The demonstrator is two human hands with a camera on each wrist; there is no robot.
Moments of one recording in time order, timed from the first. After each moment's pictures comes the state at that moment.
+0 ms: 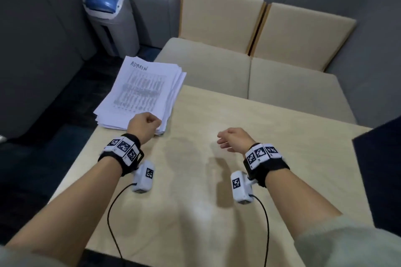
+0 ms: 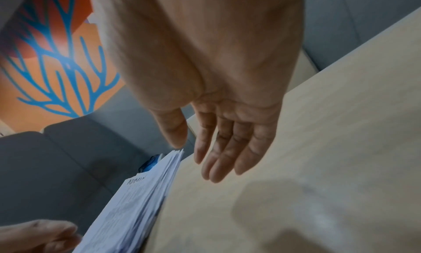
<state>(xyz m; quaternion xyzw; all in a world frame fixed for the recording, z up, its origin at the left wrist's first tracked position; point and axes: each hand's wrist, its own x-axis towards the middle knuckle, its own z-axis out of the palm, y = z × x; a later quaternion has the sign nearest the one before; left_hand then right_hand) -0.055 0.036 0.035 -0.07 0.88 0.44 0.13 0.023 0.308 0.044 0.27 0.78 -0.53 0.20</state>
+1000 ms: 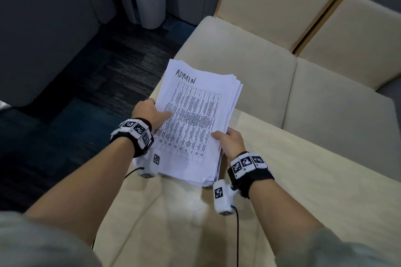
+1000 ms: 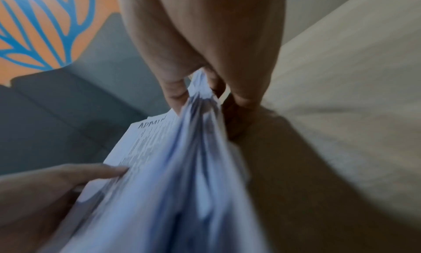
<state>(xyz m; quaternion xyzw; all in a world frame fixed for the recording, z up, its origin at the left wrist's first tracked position) -0.269 -0.043 -0.034 -0.15 0.93 0.28 0.19 -0.186 0.186 -0.032 0.33 0.71 -0.61 0.14</state>
